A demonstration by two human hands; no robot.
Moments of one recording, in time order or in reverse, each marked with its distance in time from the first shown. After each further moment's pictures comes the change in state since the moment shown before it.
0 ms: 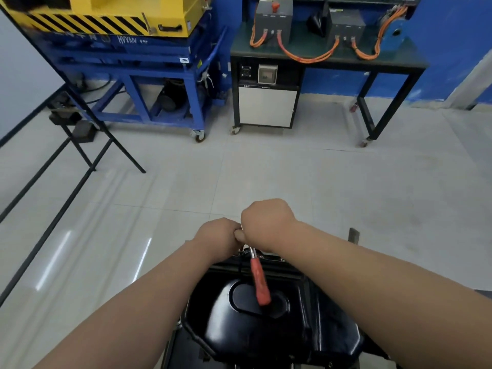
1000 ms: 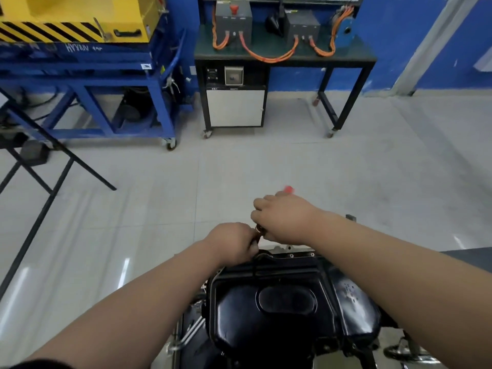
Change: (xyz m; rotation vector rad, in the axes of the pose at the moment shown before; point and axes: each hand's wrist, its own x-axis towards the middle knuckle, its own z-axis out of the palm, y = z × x) left_hand 0.016 -0.022 -0.004 0.090 -0.002 0.441; right_hand -0.003 0.005 -0.006 -0.157 0.049 -0.111
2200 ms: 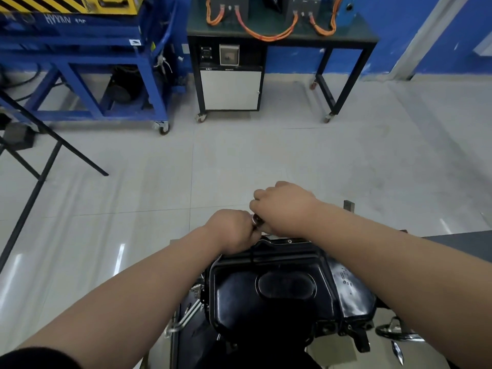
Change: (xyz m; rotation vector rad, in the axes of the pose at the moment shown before) left_hand 0.002 0.000 0.005 0.100 -0.044 0.031; right_hand 0.000 -0.012 0.003 0.034 -0.008 0.054
